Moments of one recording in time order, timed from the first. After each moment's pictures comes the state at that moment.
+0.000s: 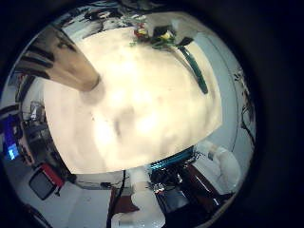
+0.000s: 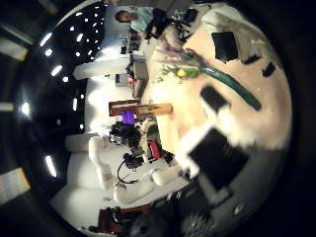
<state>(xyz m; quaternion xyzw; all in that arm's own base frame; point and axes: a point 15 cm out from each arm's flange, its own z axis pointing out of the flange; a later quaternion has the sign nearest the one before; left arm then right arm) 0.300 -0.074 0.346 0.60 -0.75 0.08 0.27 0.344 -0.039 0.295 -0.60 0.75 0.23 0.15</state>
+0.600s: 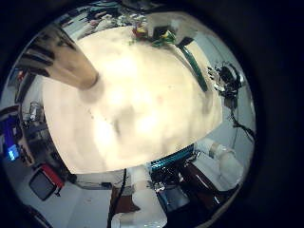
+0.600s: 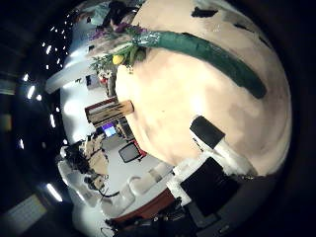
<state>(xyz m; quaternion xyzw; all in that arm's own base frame) 0.294 -0.073 0.346 0.60 -0.75 0.08 0.27 0.396 -0.037 0.172 -0.57 0.79 0.22 0.09</state>
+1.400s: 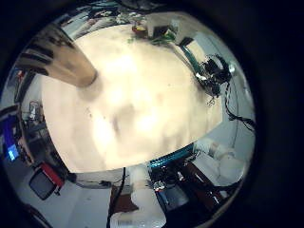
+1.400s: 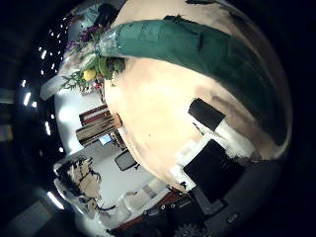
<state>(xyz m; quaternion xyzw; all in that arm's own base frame) 0.296 -0.075 0.344 0.60 -0.75 0.07 0.28 0.439 -0.010 0.130 -0.57 0.79 0.21 0.07</state>
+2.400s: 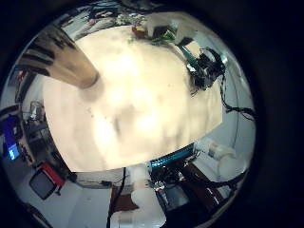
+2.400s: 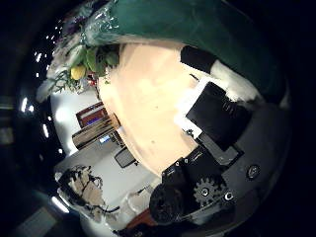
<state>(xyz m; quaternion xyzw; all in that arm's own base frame) 0.294 -0.075 0.347 0.60 -0.75 0.07 0.27 0.459 0.007 0.148 -0.58 0.78 0.22 0.07</state>
